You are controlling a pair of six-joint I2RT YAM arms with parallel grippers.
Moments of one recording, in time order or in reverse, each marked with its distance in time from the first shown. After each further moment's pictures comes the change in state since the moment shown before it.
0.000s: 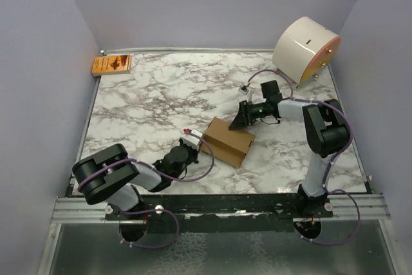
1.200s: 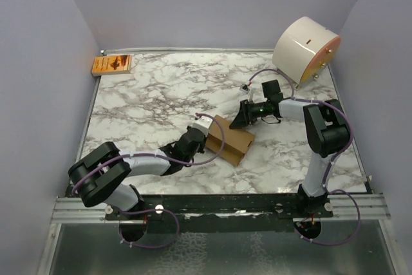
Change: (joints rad) left arm 0.041 -0.036 0.296 -0.567 -0.015 -0.076; right arm 0.000 0.000 0.000 0.008 0.011 -0.005
